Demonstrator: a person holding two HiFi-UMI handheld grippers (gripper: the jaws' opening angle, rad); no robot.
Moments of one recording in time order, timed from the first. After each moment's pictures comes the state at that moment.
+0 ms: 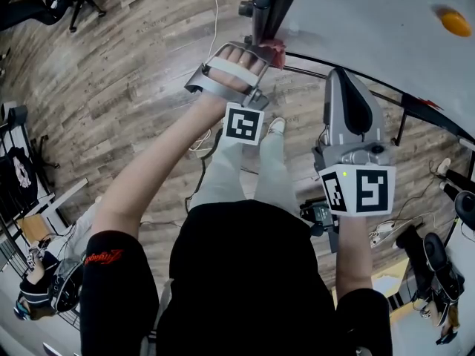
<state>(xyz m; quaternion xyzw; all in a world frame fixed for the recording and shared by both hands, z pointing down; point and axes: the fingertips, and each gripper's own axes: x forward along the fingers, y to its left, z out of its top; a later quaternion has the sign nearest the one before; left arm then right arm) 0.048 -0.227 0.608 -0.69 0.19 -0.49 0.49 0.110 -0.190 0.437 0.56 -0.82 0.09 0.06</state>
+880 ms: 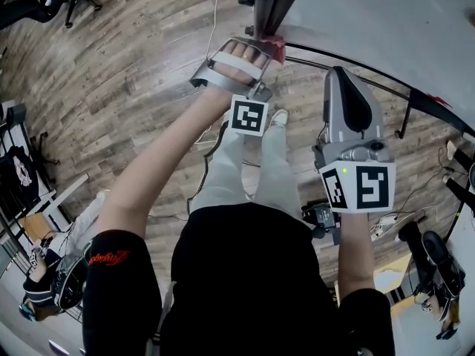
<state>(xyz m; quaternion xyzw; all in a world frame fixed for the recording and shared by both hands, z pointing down) 0.052 -0.235 0.659 -0.69 0.18 -0.51 0.48 0.110 -0.195 0.478 0.55 -0.82 0.12 0.08</state>
